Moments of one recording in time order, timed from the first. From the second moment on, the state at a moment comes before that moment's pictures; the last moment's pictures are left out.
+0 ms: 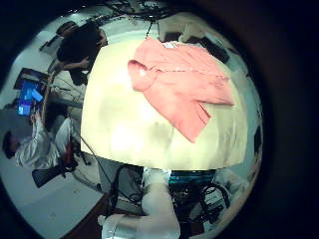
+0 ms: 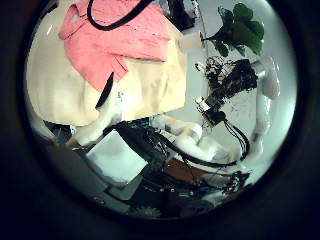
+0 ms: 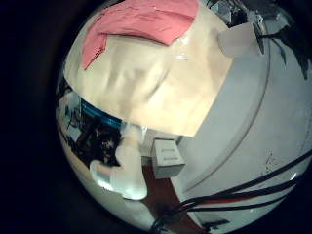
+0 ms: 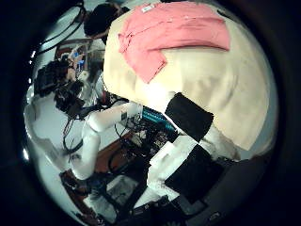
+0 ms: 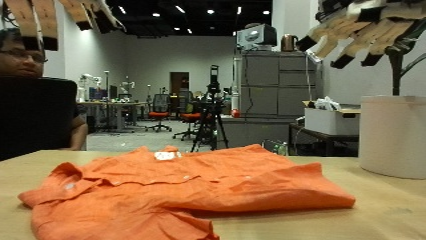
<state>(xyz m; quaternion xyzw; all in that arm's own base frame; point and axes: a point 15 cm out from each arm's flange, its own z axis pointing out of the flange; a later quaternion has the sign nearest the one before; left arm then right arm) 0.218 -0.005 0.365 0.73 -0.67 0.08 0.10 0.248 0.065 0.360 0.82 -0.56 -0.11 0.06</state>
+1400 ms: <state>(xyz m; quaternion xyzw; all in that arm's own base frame) 0.236 -0.067 0.227 0.54 -0.83 -0.07 0.08 0.253 0.044 0.379 0.80 -0.58 -0.14 0.09</state>
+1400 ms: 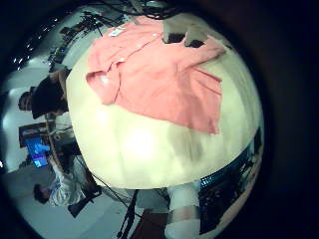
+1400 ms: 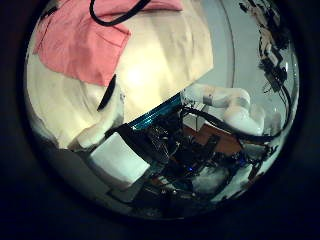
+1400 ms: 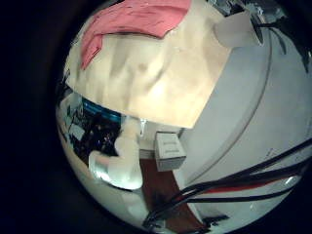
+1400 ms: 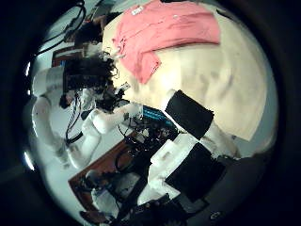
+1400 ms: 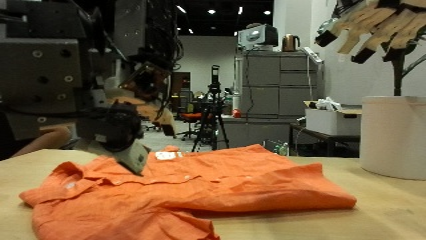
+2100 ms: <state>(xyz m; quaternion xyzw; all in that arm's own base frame) 0.252 -0.069 0.145 0.50 -0.85 -0.15 0.09 0.251 0.037 0.373 0.80 -0.57 -0.14 0.11</state>
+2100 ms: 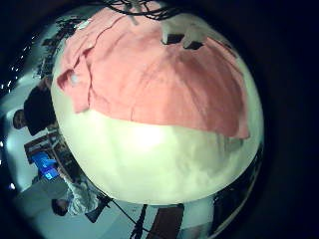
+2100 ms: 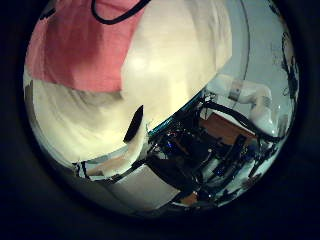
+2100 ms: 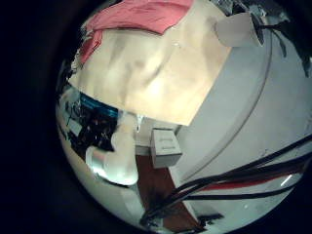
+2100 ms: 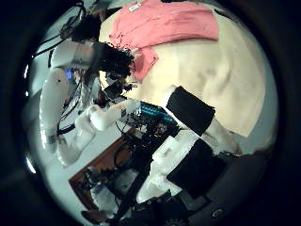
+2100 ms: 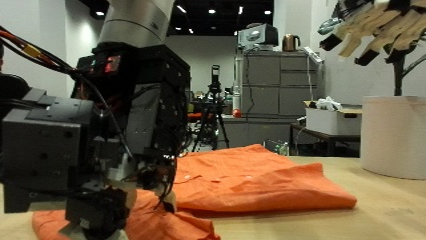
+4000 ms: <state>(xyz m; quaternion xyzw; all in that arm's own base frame) 0.254 -0.040 0.232 0.55 -0.82 -0.13 0.07 0.332 0.071 0.172 0.85 -0.50 -0.10 0.12</state>
